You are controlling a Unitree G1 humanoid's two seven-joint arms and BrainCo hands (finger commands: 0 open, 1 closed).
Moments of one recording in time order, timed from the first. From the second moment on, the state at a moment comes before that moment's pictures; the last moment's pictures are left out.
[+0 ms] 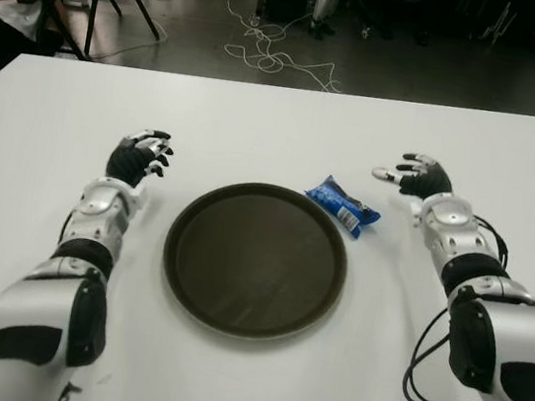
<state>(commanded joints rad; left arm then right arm) -0.76 0.19 0.30 1.28 -0.14 -0.29 -0.19 -0.97 -0.19 -0.11 1.35 -0.15 0.00 -0.08</state>
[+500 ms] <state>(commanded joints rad) -0.77 0.19 0.30 1.28 -0.14 -0.29 -0.19 -0.97 -0.20 -0.10 1.38 -0.19 0.10 -0.10</state>
